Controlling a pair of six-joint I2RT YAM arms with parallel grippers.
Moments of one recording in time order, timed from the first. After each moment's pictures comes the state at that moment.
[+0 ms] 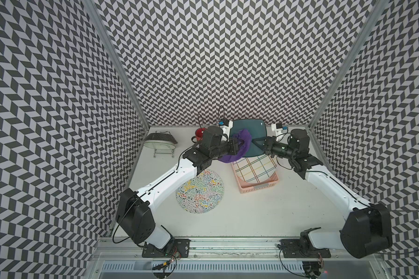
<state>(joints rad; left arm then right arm) -0.72 1.52 1.36 -0.17 0.20 -0.56 0.25 1.36 1.03 0.11 -0.72 1.08</state>
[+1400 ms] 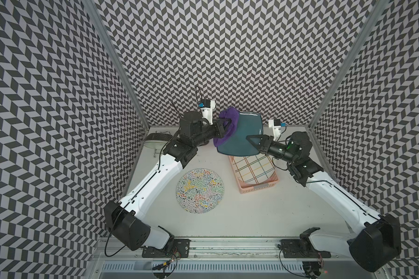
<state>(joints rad) -0.55 1.45 1.51 -0.18 0.28 -0.52 0.44 1.25 1.03 0.22 -0.65 1.03</state>
